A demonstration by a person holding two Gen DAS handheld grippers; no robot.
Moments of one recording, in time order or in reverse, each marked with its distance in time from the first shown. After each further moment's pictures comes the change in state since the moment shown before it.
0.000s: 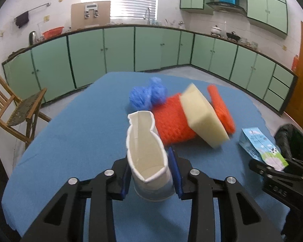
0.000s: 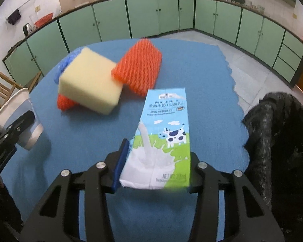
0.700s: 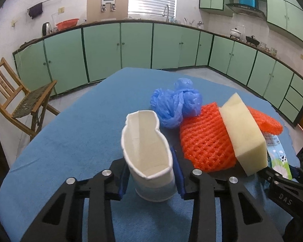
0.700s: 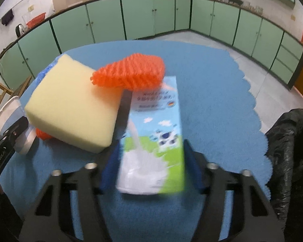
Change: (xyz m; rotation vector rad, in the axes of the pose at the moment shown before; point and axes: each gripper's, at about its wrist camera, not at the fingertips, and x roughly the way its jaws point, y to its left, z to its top) left arm 0.059 0.024 0.025 -0.082 0.001 0.104; right arm 0.053 0.014 0.038 0.011 -0.012 -0.043
